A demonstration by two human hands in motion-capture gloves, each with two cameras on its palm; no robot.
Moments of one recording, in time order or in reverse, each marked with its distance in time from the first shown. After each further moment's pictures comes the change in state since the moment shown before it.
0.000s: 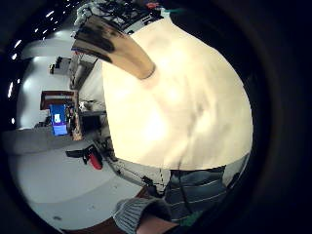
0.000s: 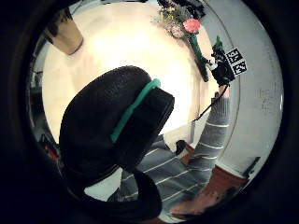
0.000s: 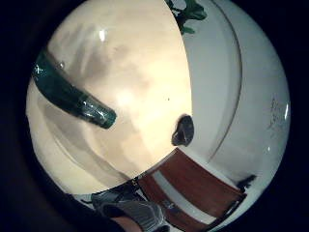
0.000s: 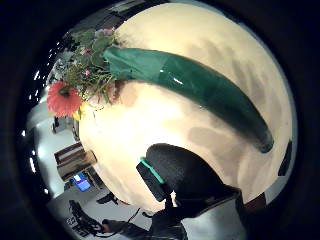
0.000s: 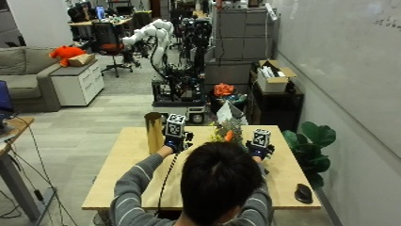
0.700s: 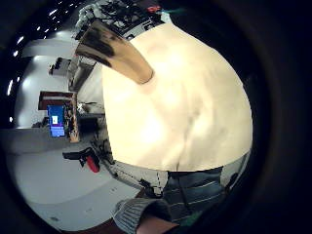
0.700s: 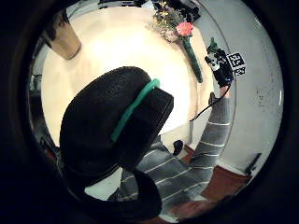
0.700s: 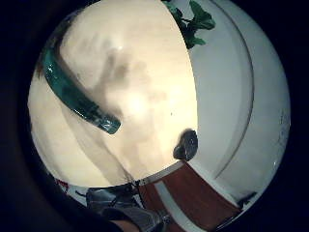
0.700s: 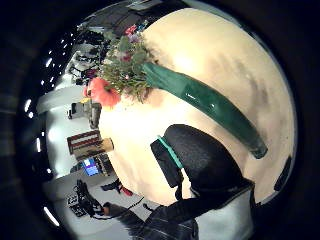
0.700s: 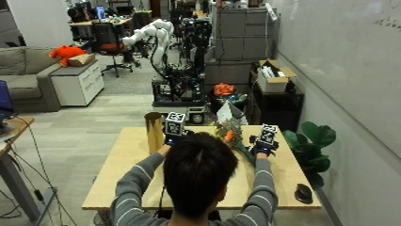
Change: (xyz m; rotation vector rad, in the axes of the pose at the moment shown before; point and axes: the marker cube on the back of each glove) left arm 0.006 0.007 -0.010 -0.018 0.070 0.055; right arm 0.016 0.004 -0.026 -0.085 -0.146 -0.288
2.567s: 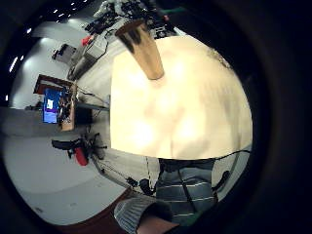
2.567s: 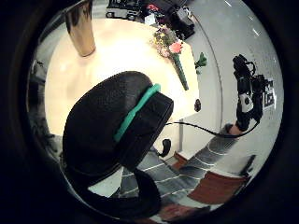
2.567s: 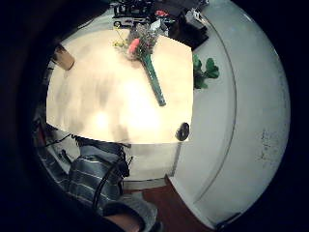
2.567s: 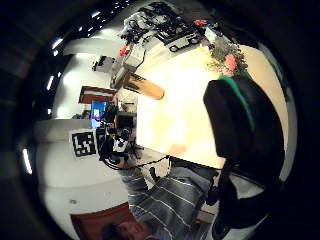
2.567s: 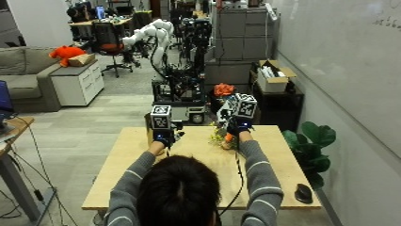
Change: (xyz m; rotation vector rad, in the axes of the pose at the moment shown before) left arm -0.055 0.010 -0.038 0.100 0.099 -0.123; right arm -0.164 0.163 -0.146 0.036 0.026 -0.193
